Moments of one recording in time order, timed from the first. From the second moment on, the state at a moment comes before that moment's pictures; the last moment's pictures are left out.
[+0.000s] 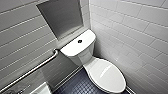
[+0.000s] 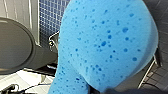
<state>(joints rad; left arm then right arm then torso) 1.33 2.74 -2.30 -0.73 0.34 0.94 -1.55 2.10 -1.44 0.12 0.43 0.05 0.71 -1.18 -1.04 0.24</state>
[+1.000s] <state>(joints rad) 1.34 2.83 -2.43 -0.74 0.34 0.94 -0.80 2.05 -1.35 0.28 0.04 0.04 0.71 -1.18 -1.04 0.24</state>
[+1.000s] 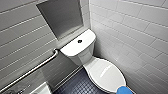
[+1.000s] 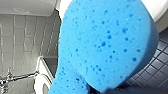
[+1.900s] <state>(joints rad) 1.34 2.87 -2.44 -0.74 0.34 0.94 -0.42 2.53 -2.00 0.30 -0.33 0.17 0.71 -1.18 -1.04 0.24</state>
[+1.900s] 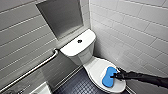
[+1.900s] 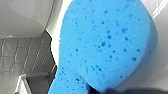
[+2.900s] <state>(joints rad) 1.39 2.87 -2.48 -0.74 0.34 0.94 -0.41 2.79 -2.48 0.30 -0.24 0.26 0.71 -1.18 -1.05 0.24</state>
